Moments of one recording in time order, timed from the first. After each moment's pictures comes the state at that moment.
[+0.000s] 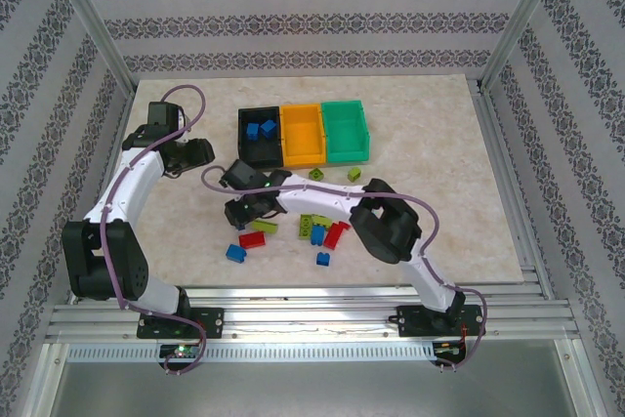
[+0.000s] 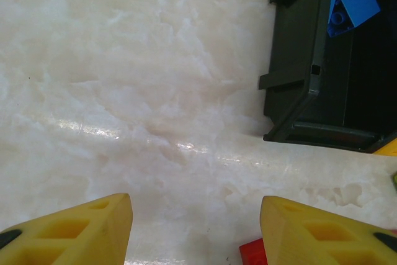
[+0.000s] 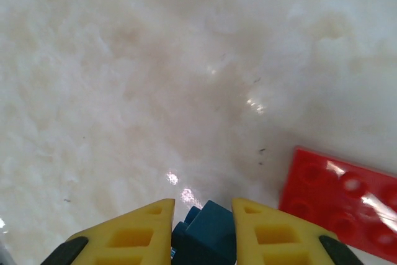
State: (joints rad) left arm 0.06 1.48 1.19 -0.74 0.14 -0.32; right arm 1.01 2.21 1.76 -0.53 -0.16 0.46
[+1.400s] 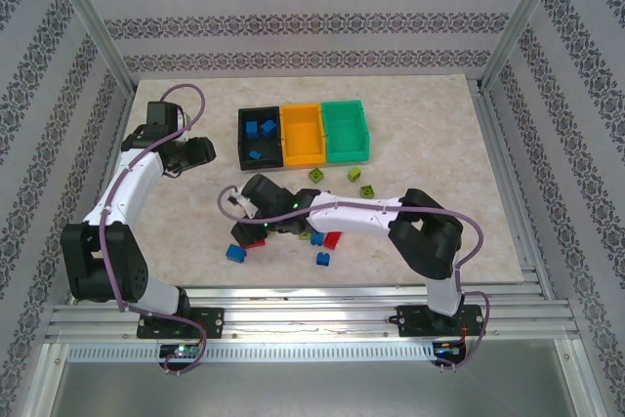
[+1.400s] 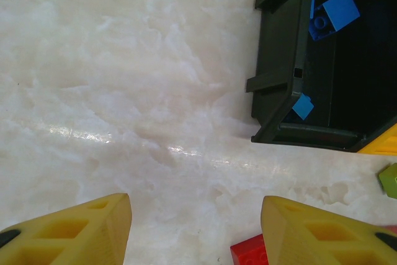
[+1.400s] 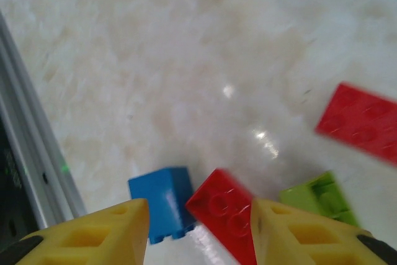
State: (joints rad) left arm 0.06 1.47 1.19 -0.73 0.16 -0.32; right arm 1.09 1.93 1.35 -0.28 -0.20 0.32
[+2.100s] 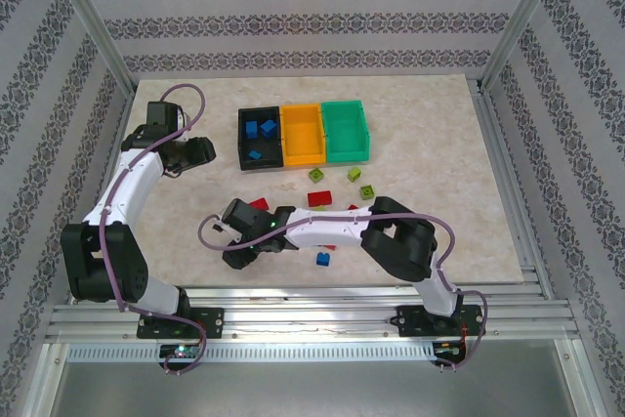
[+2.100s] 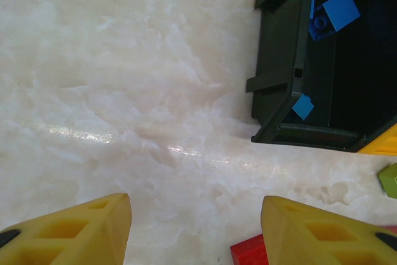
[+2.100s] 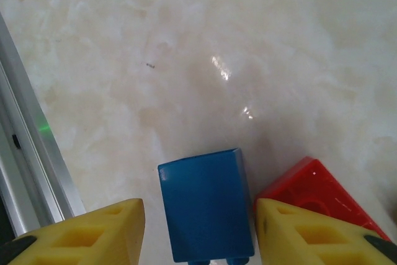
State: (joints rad) left arm 0.06 1.47 1.19 -0.73 0.16 -0.32; right arm 1.19 2.08 1.46 -0.36 -0.14 0.27
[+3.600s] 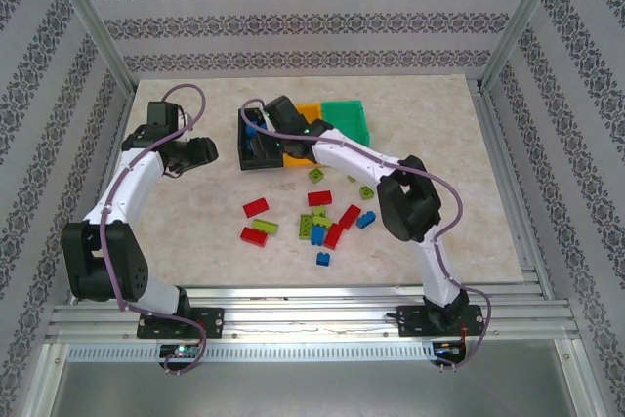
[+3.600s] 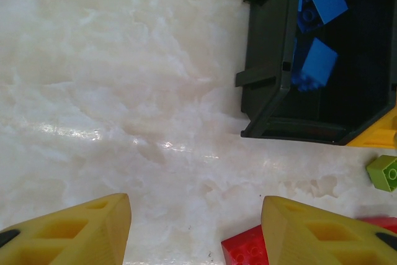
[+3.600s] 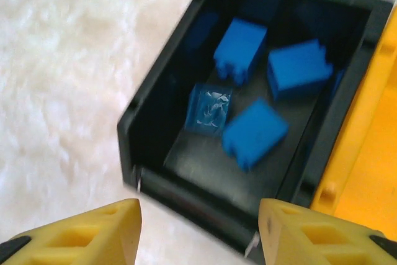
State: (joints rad) left arm 0.06 1.48 1.19 -0.73 0.21 -0.32; right arm 0.74 2.17 1.84 -0.45 -0.05 0.28
